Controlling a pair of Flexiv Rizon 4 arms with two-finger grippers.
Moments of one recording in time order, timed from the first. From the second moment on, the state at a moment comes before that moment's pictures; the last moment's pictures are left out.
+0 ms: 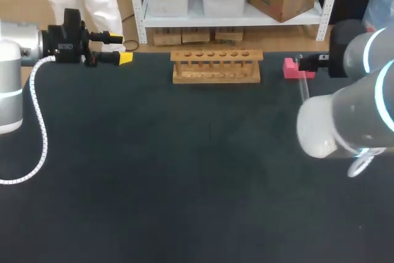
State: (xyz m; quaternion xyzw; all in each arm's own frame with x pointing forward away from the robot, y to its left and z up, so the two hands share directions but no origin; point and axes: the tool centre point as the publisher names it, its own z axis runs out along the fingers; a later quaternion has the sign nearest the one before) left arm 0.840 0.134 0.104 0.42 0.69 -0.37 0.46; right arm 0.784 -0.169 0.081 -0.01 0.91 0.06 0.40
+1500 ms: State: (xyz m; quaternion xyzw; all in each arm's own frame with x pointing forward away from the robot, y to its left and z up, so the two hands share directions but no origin) left arm 0.840 0.134 0.104 0.42 0.69 -0.37 0.46; right arm 0.815 -0.160 -0.004 0.00 0.92 -0.01 0.40
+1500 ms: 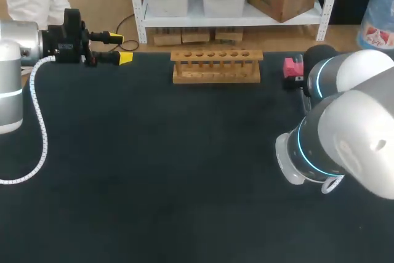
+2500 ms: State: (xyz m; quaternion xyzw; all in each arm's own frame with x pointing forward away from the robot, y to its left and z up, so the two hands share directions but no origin) left arm 0.840 0.134 0.104 0.42 0.69 -0.37 0.46; right arm 0.825 -0.163 -0.014 -0.04 0.92 0.01 0.38
